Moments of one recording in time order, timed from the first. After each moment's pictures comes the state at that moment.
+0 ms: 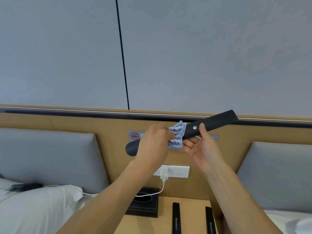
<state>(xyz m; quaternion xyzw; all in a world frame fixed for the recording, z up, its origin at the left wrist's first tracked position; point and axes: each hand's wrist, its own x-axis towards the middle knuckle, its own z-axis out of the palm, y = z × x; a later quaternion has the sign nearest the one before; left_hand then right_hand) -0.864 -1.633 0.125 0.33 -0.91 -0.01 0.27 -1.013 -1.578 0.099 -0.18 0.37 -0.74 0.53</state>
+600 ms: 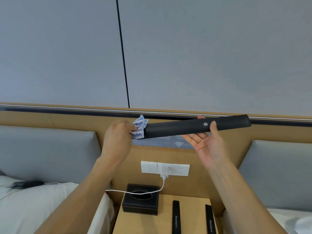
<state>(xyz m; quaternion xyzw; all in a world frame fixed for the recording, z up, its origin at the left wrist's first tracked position) -0.792 -1.676 0.113 0.46 -0.82 -0.01 0.34 -1.025 -1.570 0.098 -0.14 0.30 -0.81 0.49</state>
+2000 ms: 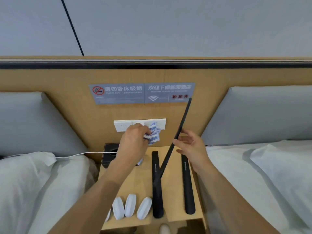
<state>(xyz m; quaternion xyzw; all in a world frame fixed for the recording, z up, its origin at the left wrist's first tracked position) -0.877 -1.610 -0.021 0.39 -0.88 -0.18 0.21 -1.049 -1.495 -0.062 -0.24 0.71 -0.56 0.36</state>
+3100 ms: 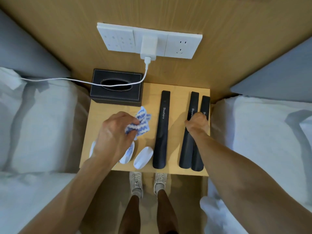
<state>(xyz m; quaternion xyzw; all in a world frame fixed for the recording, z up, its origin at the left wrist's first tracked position) -0.823 -1.594 -0.205 0.47 -0.81 -0.33 0.12 -1.097 -1.544 -0.380 -0.24 0.93 0.01 0.27</state>
